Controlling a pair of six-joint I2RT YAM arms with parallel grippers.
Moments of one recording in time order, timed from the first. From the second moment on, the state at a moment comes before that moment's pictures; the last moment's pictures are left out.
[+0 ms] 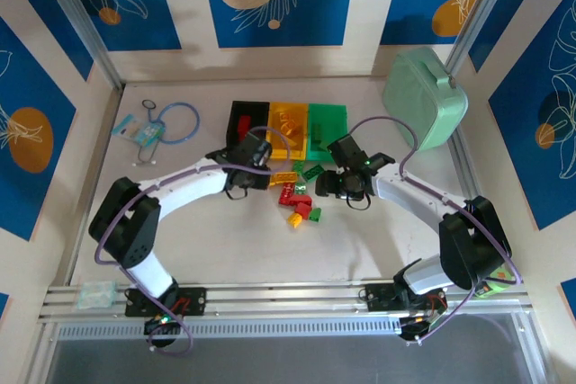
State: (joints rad) left arm -0.65 1.66 1.11 -0.49 -0.12 -0.39; right arm 0.55 1.43 0.93 -0.69 -0.03 0.61
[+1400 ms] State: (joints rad) left arm -0.42 1.71 1.37 -0.48 -0.01 -0.27; right arm 0.68 1.41 0.93 -0.71 -0.02 0.60
